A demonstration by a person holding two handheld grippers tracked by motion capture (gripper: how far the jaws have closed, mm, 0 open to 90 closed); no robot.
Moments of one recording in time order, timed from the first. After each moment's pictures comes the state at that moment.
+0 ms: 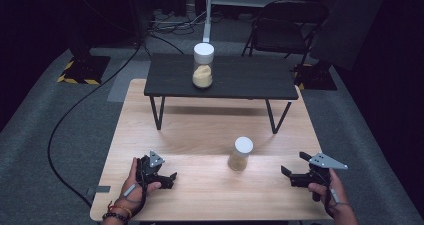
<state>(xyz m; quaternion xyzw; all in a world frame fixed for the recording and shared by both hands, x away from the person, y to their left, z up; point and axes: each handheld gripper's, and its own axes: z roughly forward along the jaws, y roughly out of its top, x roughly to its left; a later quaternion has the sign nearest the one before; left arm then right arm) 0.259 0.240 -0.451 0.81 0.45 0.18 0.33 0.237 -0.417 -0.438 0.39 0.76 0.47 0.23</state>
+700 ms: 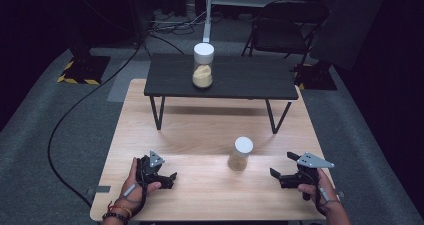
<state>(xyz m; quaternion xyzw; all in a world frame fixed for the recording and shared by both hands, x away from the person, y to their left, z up) 0.259 0.240 -0.451 0.81 0.45 0.18 0.33 0.250 -0.393 -0.442 0.36 0.78 0.47 0.20</state>
